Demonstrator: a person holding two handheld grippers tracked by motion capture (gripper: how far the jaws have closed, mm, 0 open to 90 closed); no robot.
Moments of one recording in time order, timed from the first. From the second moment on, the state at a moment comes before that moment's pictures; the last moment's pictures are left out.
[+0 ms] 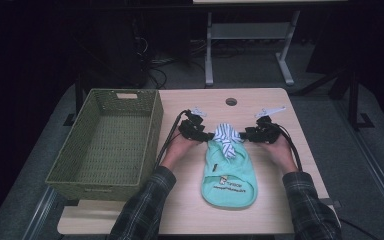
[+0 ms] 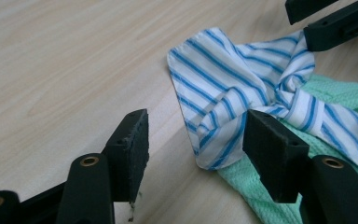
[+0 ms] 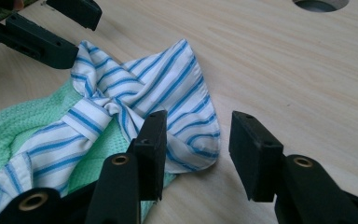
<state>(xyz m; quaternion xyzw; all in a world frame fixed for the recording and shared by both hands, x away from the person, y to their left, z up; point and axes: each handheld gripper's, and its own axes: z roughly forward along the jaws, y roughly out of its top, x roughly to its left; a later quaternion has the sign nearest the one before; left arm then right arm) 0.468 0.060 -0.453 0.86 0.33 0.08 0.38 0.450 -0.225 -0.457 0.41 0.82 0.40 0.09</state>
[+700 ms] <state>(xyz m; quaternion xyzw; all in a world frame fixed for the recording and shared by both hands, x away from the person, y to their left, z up) 0.466 0.050 -0.467 0.88 0.30 0.06 0.36 0.451 -0.216 -0.470 0.40 0.84 0.36 0.08</state>
